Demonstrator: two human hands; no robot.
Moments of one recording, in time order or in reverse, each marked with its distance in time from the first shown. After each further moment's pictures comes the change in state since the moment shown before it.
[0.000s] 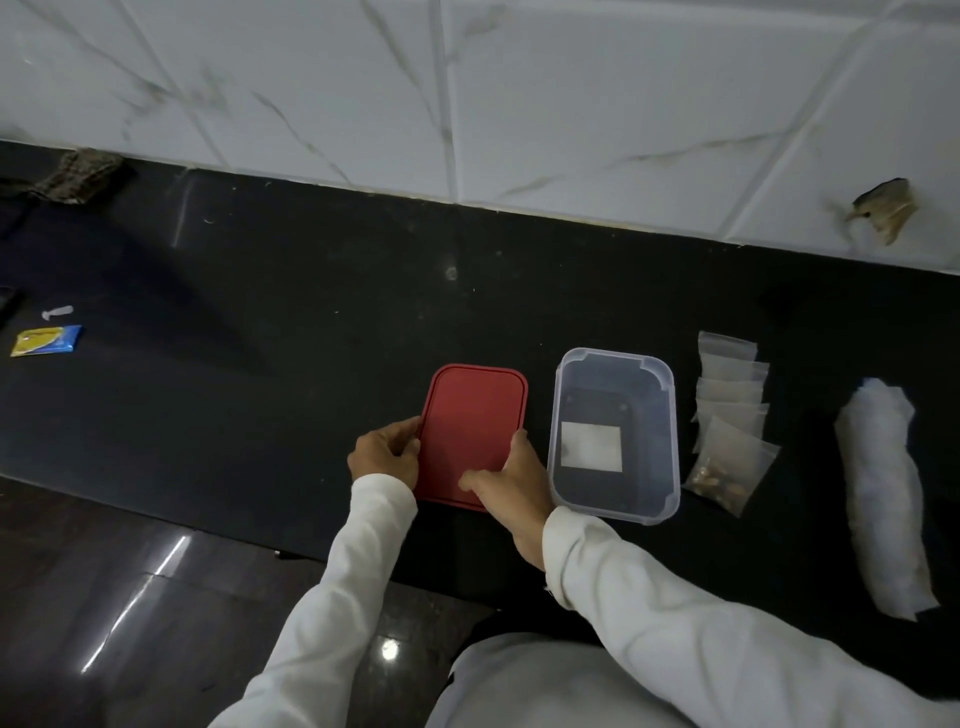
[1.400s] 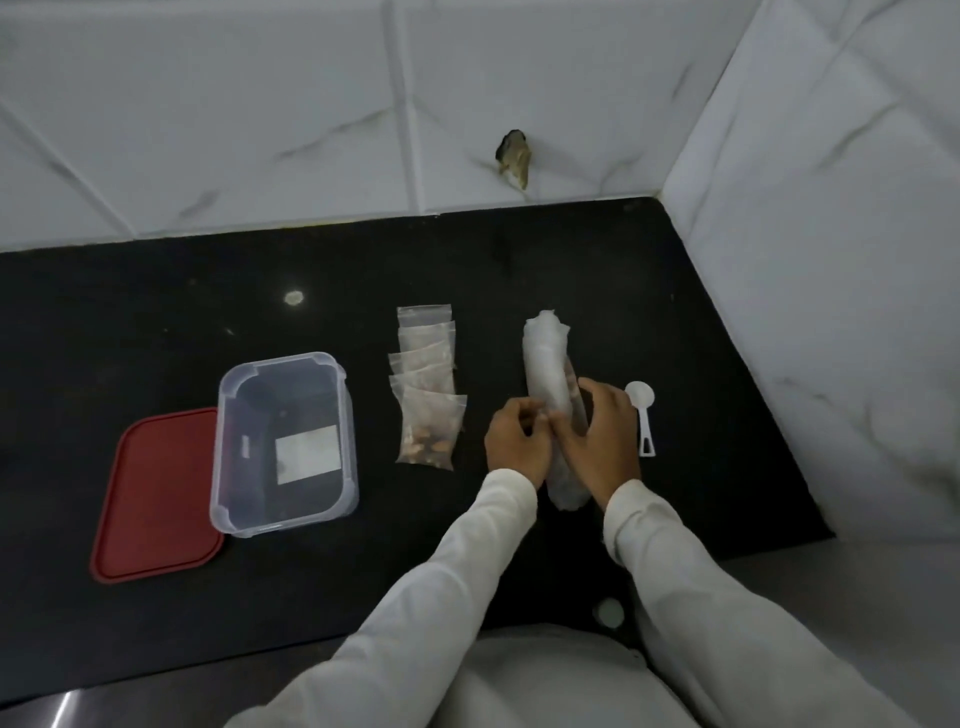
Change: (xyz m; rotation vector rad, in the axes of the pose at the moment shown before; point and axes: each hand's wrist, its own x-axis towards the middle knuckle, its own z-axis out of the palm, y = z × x) left_hand -0.236 0.139 0.346 -0.088 -0.598 0.183; right_hand -0.019 0.168 -0.356 -0.256 0.739 -0.059
